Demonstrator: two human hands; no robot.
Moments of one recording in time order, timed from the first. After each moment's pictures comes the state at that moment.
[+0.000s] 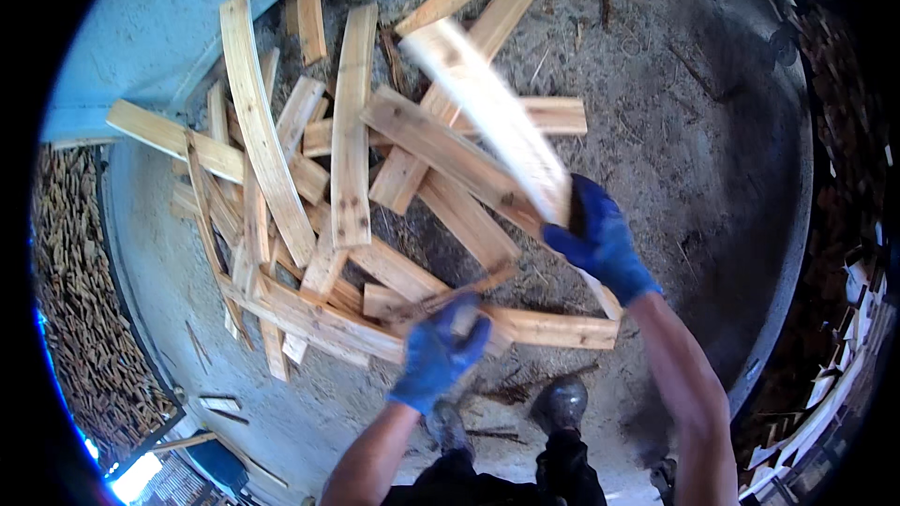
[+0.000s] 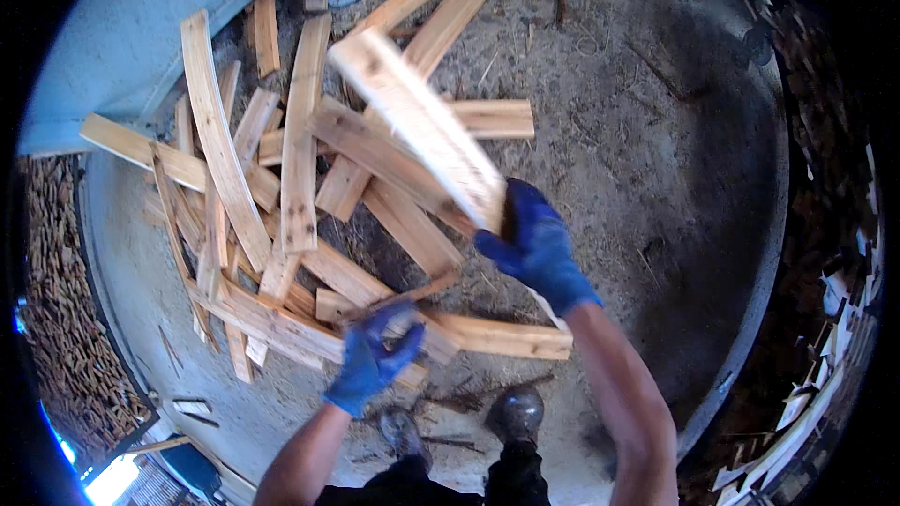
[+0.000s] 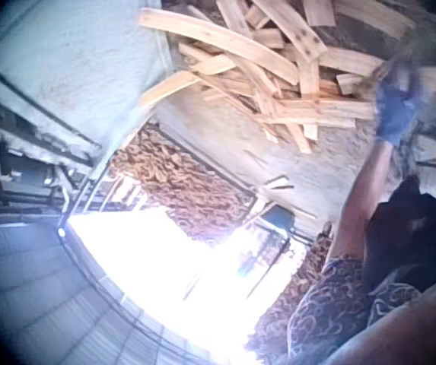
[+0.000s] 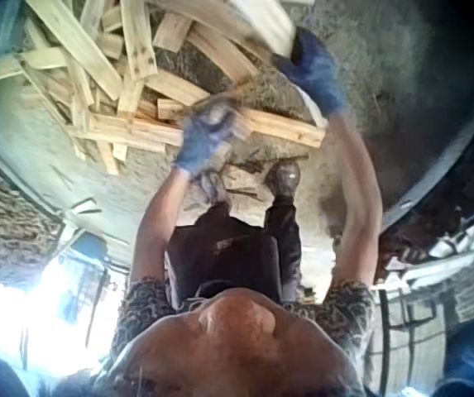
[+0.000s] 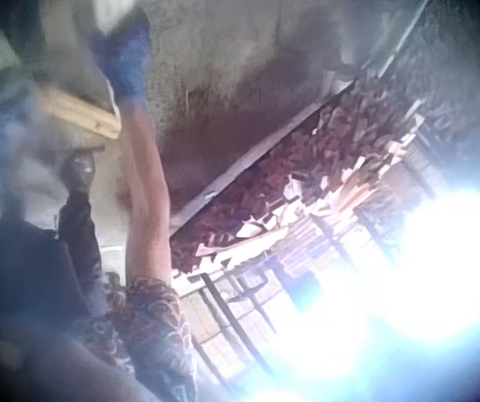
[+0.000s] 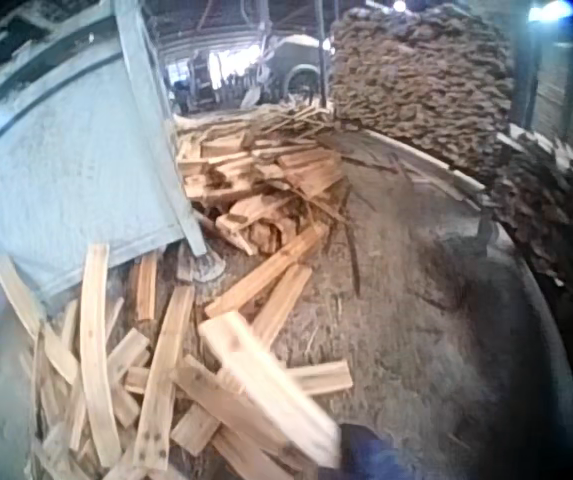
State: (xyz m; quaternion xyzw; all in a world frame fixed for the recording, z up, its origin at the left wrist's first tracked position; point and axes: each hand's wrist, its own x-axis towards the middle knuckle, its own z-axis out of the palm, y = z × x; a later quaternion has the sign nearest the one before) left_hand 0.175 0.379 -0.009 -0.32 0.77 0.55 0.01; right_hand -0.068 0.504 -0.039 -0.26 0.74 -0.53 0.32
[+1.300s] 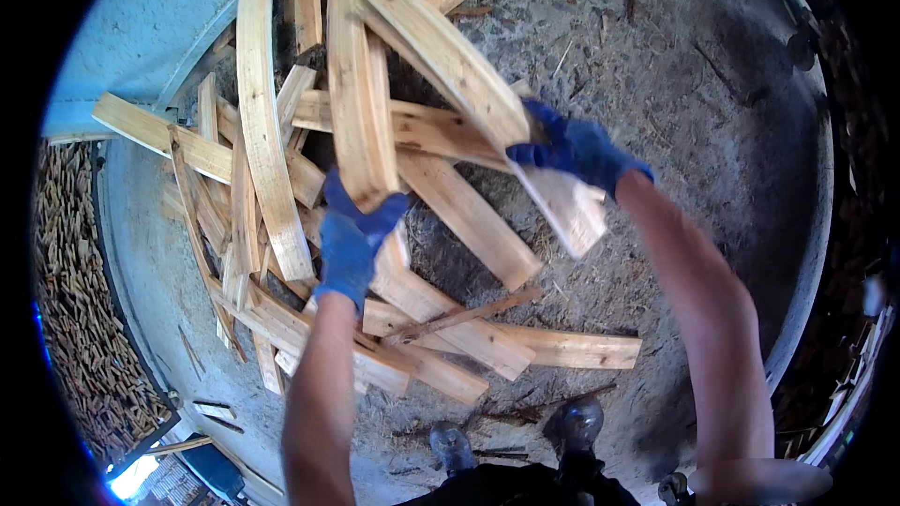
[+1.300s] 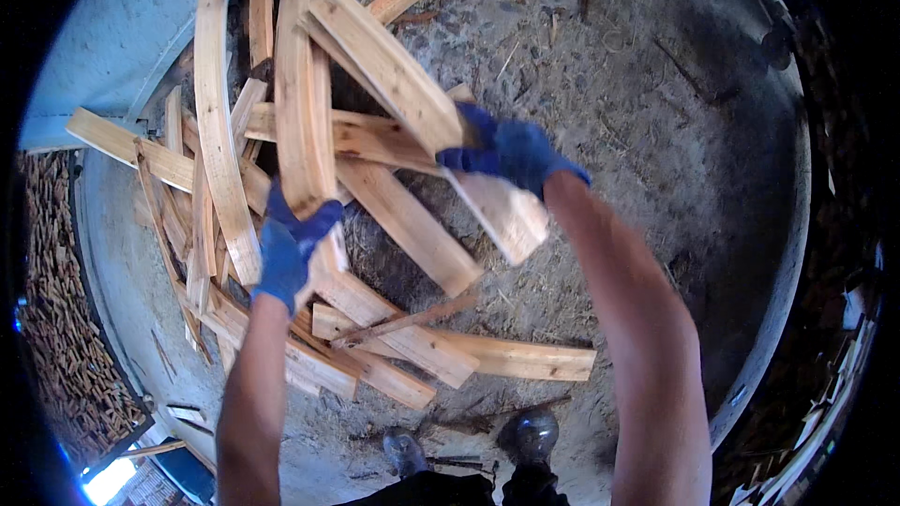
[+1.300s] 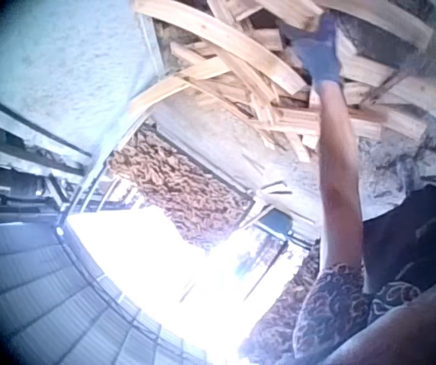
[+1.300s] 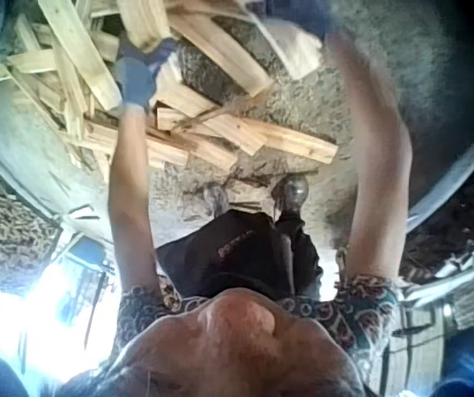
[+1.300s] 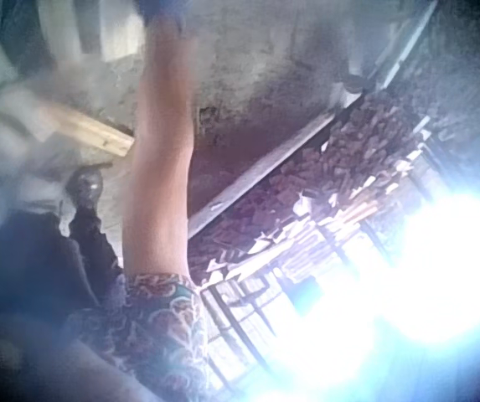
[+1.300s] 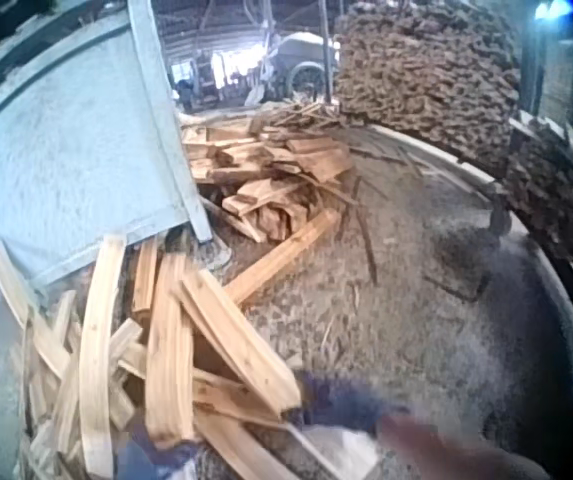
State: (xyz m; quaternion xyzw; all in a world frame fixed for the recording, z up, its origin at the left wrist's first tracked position) left_hand 0.111 0.217 -0.057 -0.43 0.70 0.54 -0.14; right_hand -0.147 0.393 -0.080 -0.37 0.80 -0.25 0.40
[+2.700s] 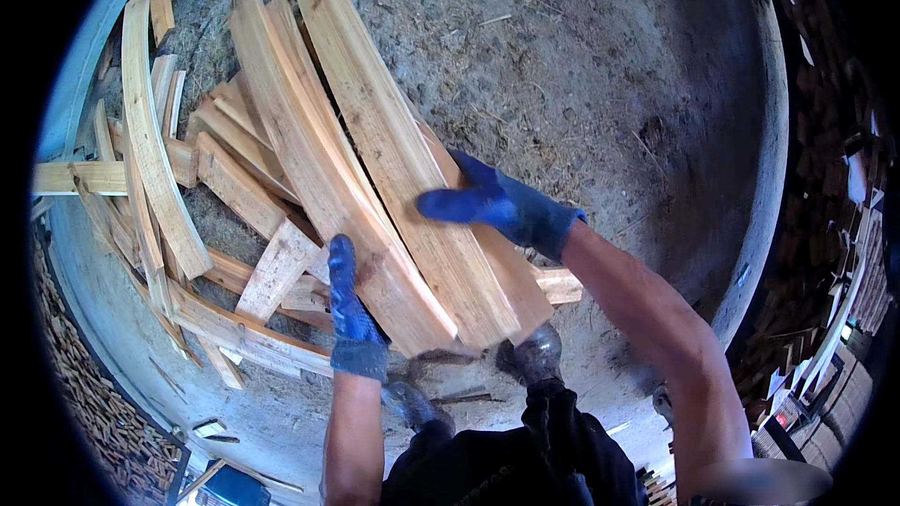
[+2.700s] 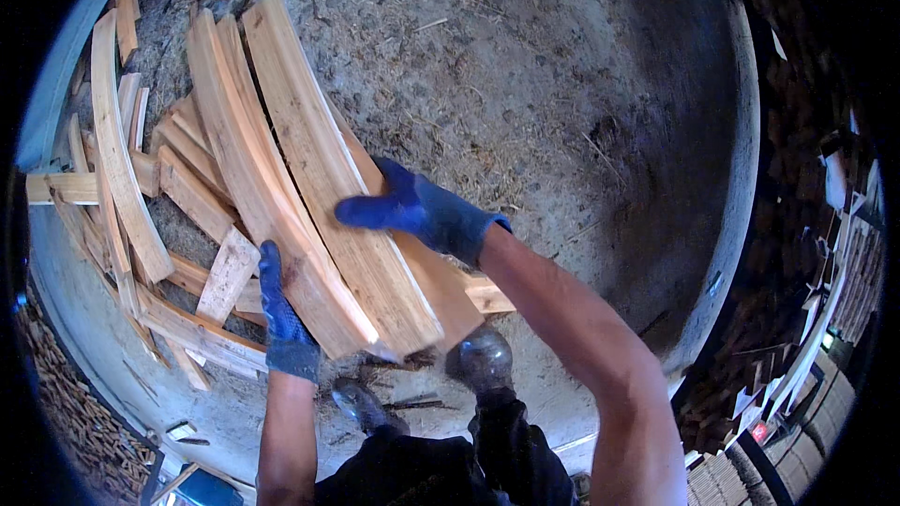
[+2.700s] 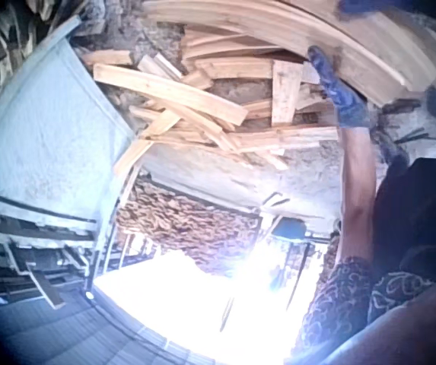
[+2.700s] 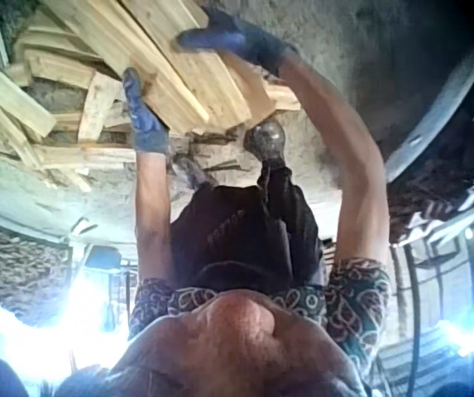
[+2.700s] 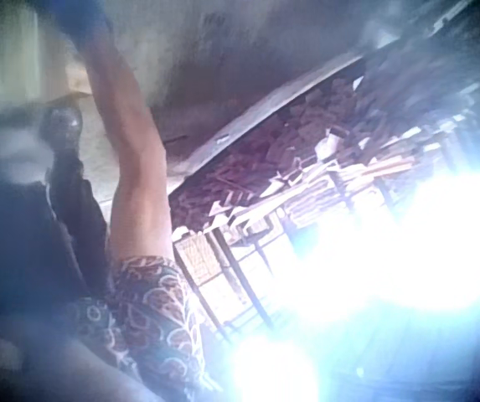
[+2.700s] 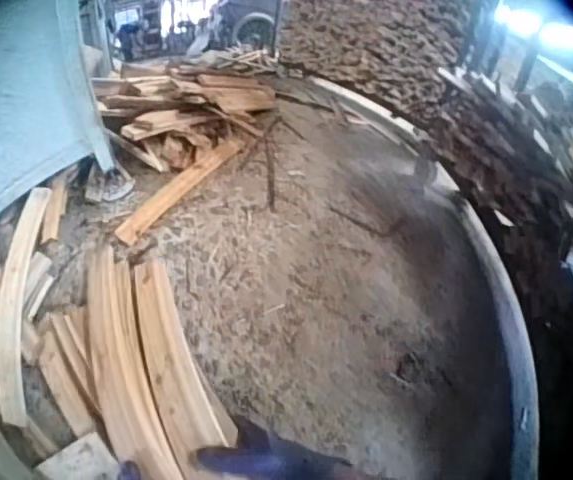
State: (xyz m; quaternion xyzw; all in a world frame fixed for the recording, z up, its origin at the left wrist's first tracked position) left_hand 0.154 0.417 -0.053 -0.53 0.26 0.80 -0.06; right_hand -0.021 0.533 -0.062 -0.08 0.53 -0.58 0.61
